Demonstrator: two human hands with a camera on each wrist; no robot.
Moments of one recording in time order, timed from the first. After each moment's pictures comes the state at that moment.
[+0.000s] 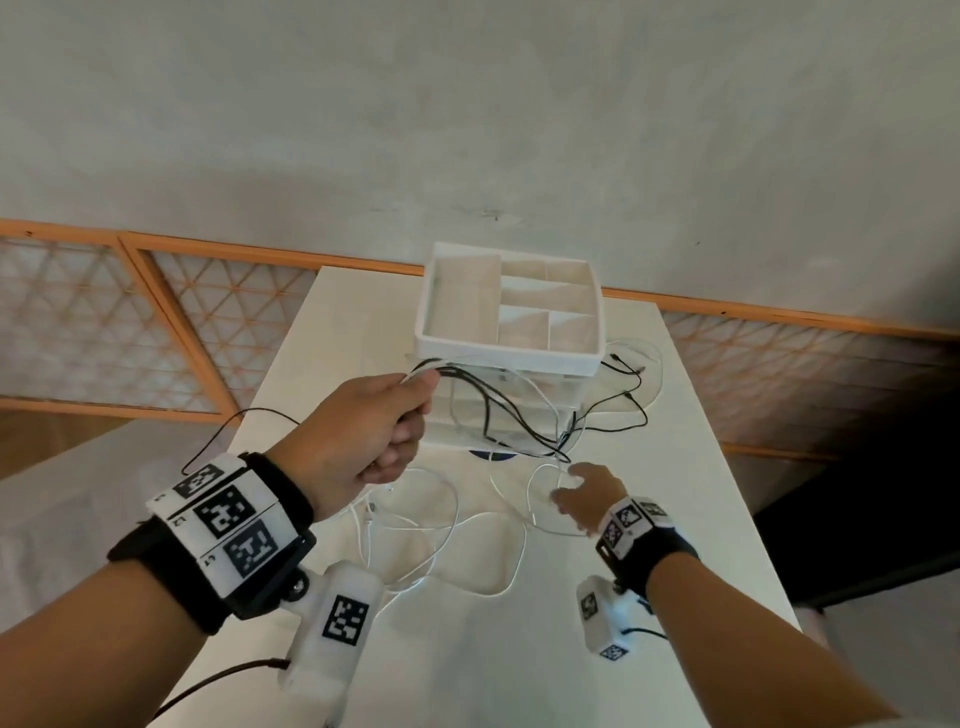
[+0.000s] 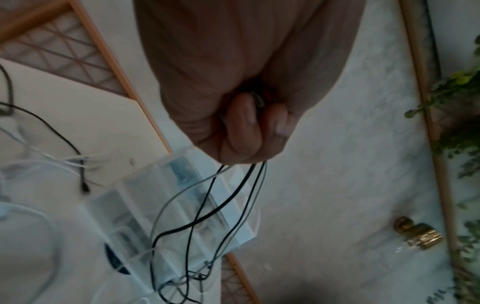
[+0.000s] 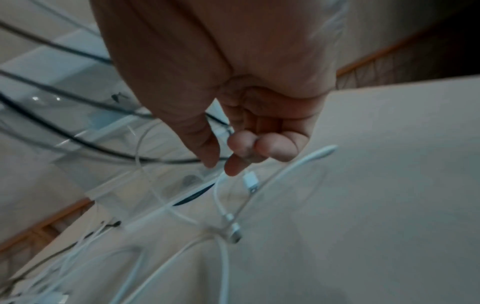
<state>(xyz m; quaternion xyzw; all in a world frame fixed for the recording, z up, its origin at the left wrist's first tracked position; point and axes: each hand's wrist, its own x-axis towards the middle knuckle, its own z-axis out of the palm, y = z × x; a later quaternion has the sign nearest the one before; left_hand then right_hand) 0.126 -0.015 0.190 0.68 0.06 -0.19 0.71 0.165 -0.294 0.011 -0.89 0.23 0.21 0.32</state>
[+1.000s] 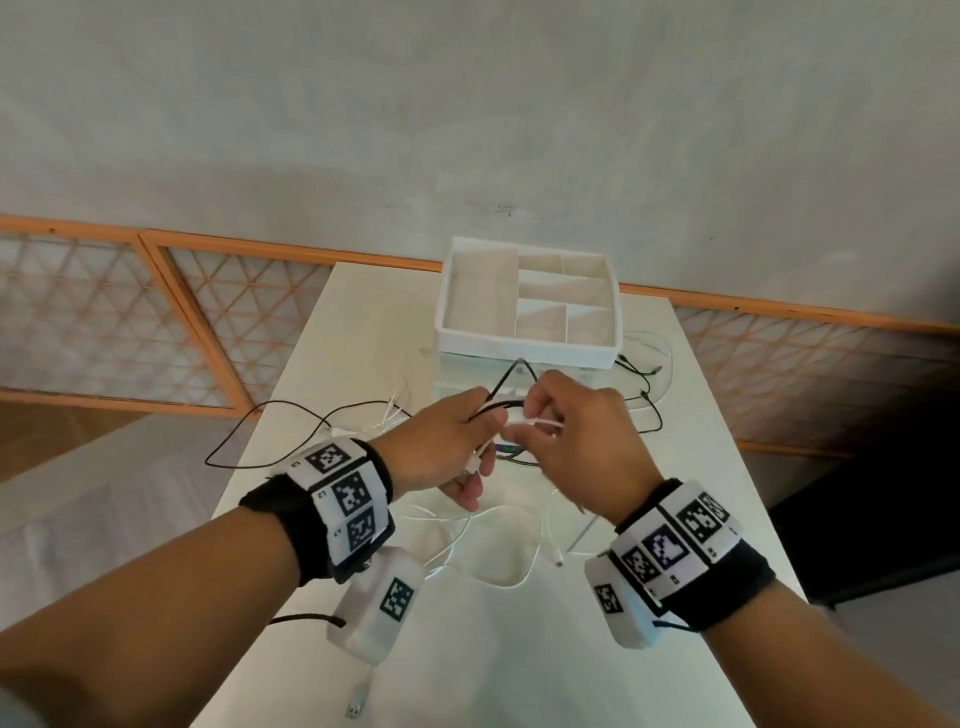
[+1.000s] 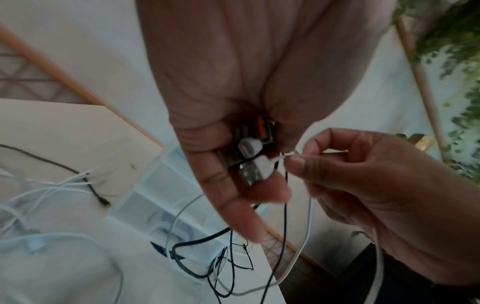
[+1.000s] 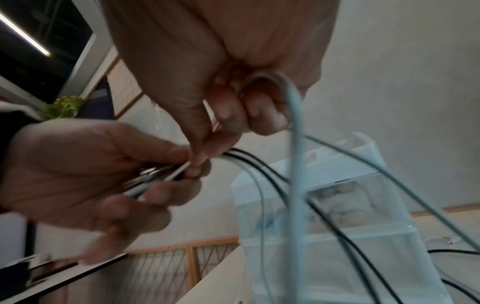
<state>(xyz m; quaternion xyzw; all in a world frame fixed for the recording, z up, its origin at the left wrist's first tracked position) 0.131 -0.039 0.164 0.77 -0.07 -0.29 0.57 0.121 -0.218 0.157 -0.93 -0.12 -0.10 0.34</state>
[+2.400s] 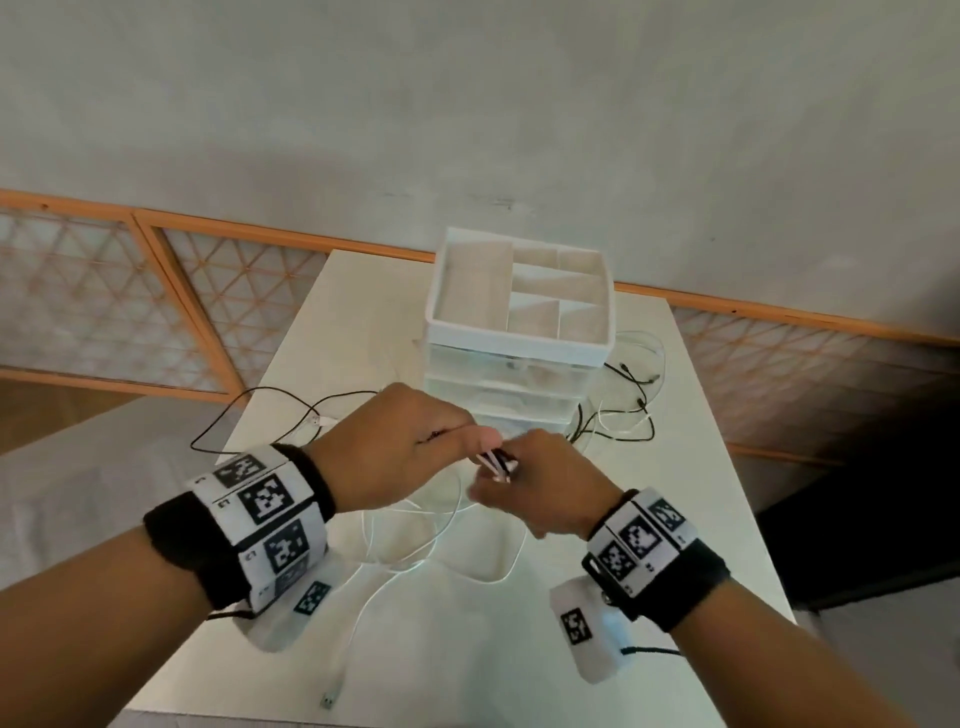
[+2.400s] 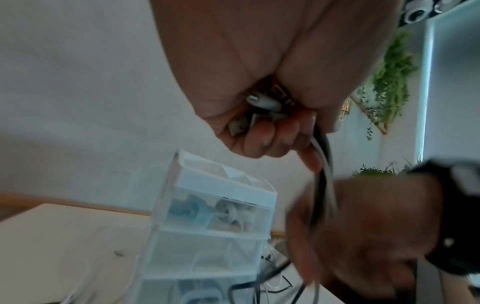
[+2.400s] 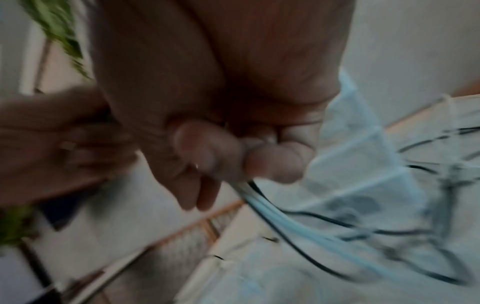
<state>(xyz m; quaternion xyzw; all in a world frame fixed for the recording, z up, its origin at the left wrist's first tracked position) 0.115 -0.014 0.171 0.86 -0.27 -0.07 0.42 0.113 -0.213 0.138 -0.92 -0.13 0.19 0.31</state>
